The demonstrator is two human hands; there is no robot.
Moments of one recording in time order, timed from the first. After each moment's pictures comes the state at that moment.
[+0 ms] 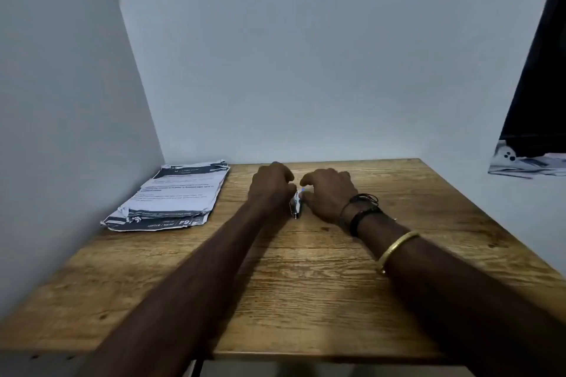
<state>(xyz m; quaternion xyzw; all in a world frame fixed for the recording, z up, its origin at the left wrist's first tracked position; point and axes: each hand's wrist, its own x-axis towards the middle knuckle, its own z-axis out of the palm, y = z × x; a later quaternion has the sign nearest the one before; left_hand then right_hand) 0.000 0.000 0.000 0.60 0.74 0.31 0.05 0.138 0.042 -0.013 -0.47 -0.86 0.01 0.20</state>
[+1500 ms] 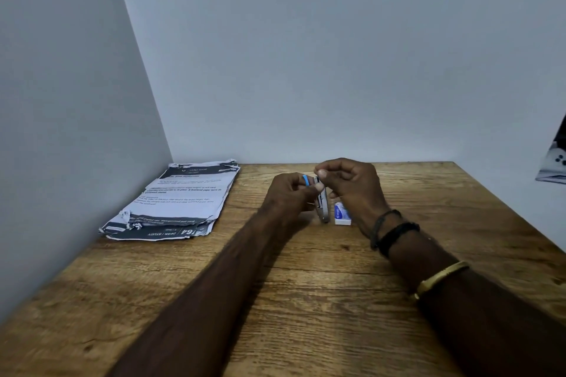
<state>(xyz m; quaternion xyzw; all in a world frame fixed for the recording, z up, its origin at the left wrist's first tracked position) 0.002 0.004 -0.020 0.49 0.56 0.56 0.36 0.138 0.072 -0.028 -0.32 -0.66 0.44 0.52</state>
